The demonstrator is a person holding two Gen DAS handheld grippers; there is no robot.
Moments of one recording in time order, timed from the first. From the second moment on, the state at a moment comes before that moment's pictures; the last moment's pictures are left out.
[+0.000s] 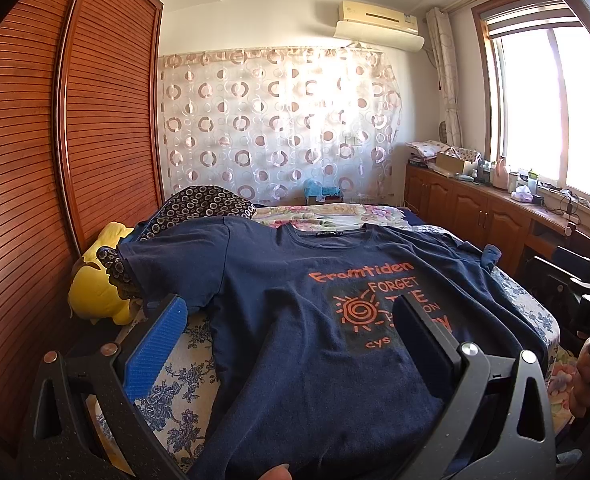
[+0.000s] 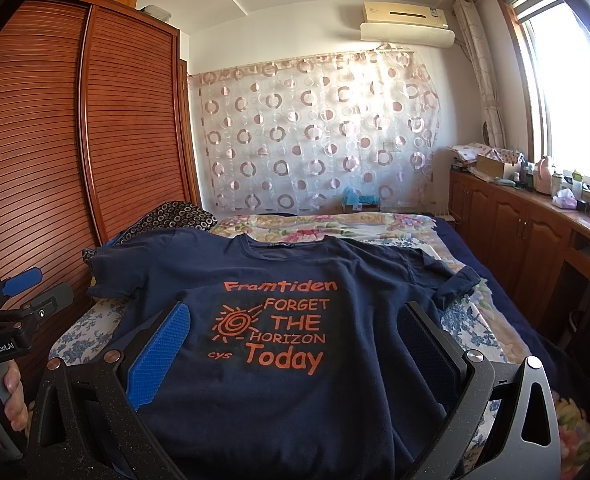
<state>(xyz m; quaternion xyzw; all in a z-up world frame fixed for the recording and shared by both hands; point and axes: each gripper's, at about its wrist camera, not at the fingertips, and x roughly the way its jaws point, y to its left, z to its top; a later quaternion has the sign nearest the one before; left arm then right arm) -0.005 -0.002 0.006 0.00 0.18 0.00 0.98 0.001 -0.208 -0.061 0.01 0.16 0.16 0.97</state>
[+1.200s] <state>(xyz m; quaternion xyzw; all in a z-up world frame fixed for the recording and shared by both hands) 0.001 0.003 0.000 -0.01 0.20 0.00 0.98 0.009 -0.202 -0.068 0.01 0.17 0.16 0.97</state>
